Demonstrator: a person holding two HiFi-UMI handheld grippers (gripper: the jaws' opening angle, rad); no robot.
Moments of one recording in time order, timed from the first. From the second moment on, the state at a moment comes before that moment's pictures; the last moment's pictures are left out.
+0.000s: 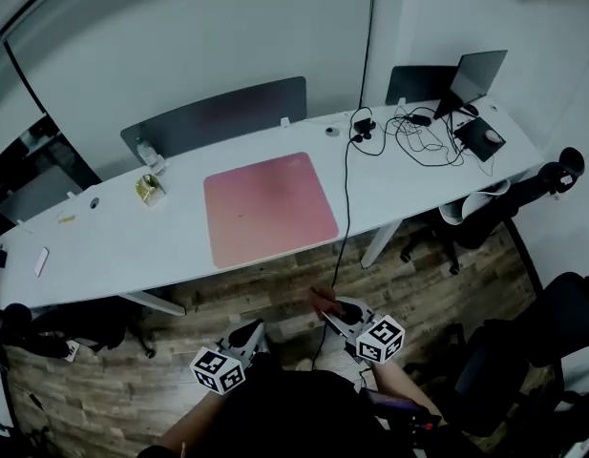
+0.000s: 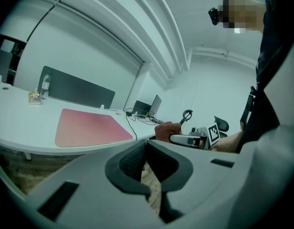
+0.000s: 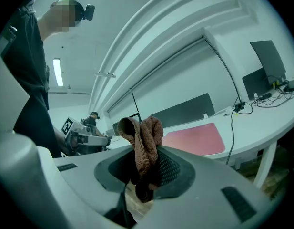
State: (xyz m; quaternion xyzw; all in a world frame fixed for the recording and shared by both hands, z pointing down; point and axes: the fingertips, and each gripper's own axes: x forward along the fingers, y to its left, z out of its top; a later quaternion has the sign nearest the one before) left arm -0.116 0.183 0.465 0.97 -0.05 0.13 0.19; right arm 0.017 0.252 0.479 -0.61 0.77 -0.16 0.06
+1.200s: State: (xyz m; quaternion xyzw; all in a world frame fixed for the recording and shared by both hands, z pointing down) left arm -0.176 0.050 0.470 0.95 -0.18 0.11 0.22; right arm -0.056 0.081 0.499 -0.47 0.86 -0.18 -0.05
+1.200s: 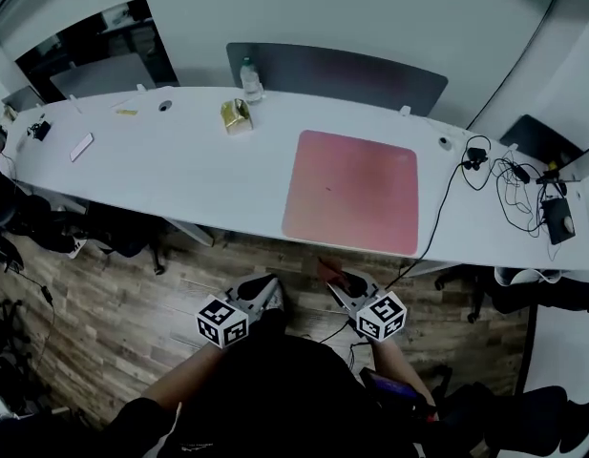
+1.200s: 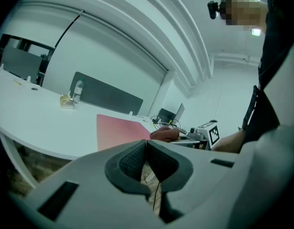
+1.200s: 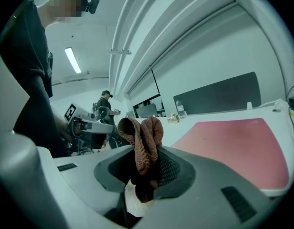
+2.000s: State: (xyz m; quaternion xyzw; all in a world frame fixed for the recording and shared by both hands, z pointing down) left arm -0.182 -0.100 0.483 0.95 -0.18 0.10 0.25; right arm -0.114 -0.042 0.576 -0.27 0.89 -0.25 -0.26
